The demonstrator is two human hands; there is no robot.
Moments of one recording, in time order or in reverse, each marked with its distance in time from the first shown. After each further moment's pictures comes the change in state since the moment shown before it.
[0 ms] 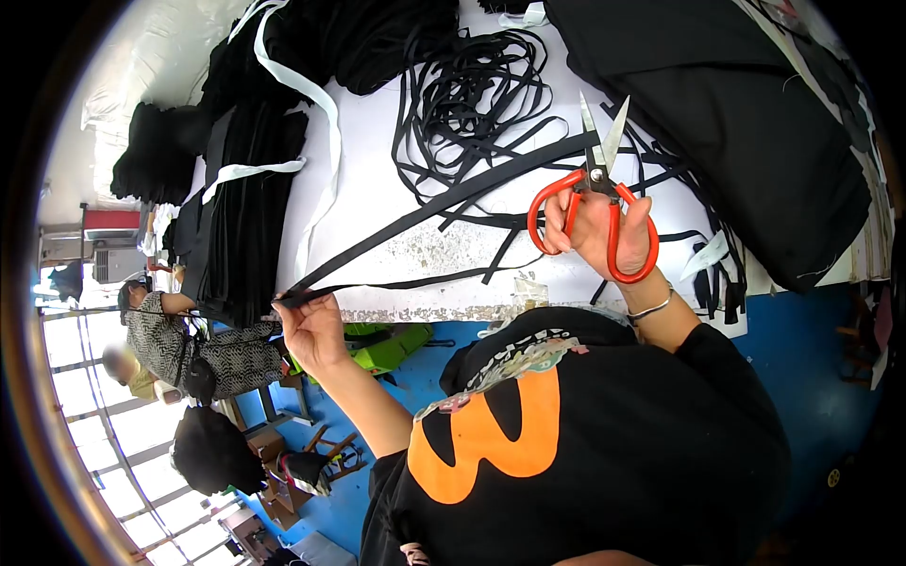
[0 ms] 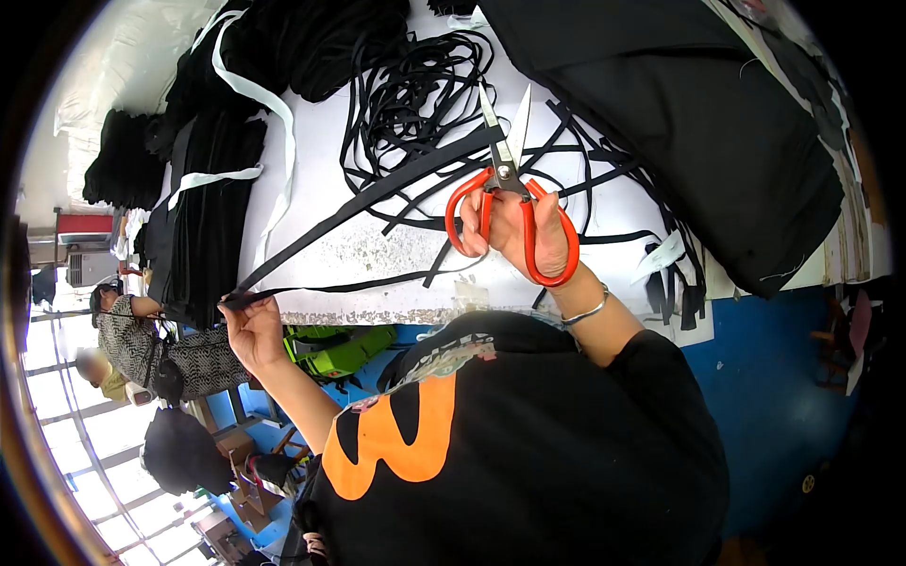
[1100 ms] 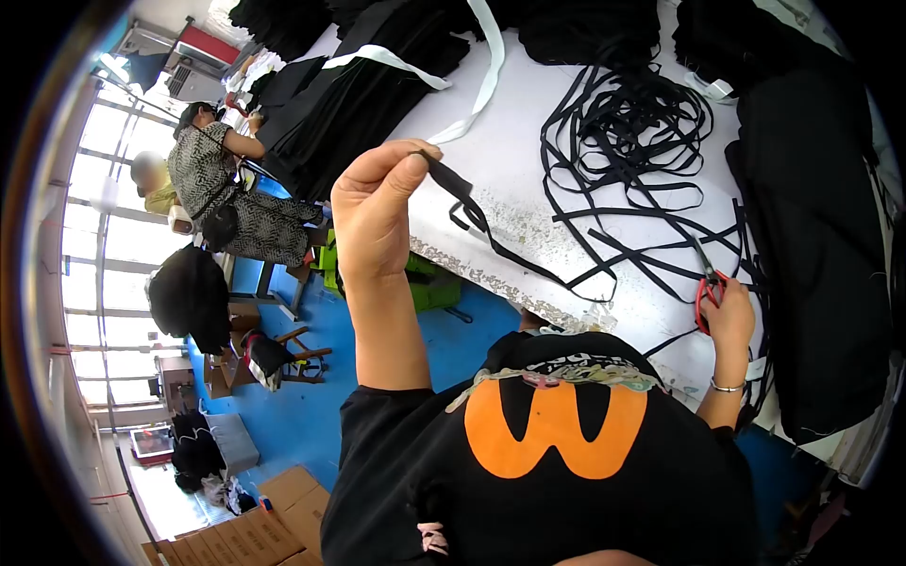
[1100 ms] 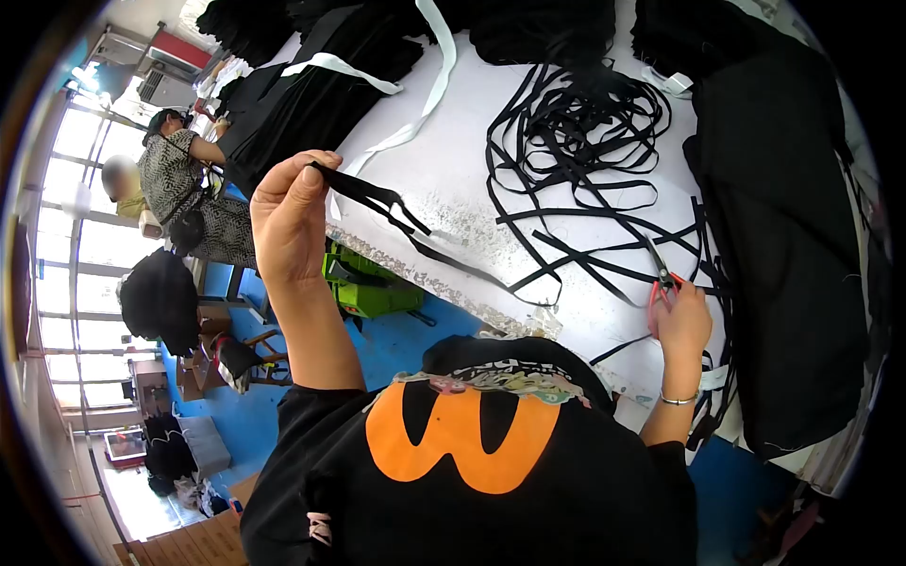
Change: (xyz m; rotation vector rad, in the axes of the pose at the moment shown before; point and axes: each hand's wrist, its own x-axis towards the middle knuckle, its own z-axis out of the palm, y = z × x) left_hand -0.013 0.006 0.121 0.863 -0.287 0.404; right_hand -0.021 -0.016 -0.076 -2.037 0.421 0.416
